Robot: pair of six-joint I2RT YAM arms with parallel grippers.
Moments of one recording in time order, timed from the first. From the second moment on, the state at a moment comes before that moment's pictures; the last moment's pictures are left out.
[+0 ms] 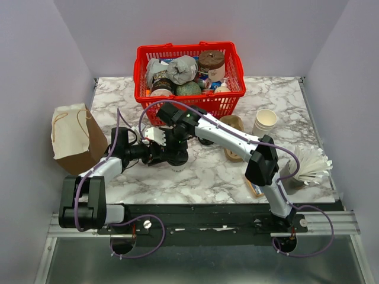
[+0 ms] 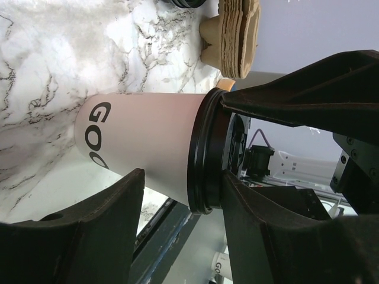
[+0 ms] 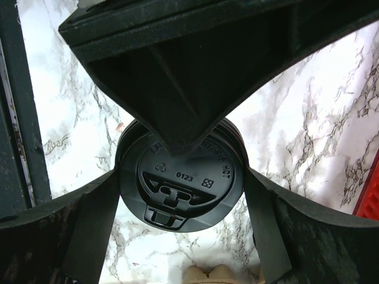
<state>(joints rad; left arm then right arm) -0.03 1.32 0.51 0.08 0.99 -0.74 0.98 2.18 2.13 -1.15 -0.28 -0.67</state>
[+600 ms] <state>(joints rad) -0.03 1.34 0.46 0.22 1.03 -0.79 0.75 2.09 1.95 -1.04 -0.76 -0.44</state>
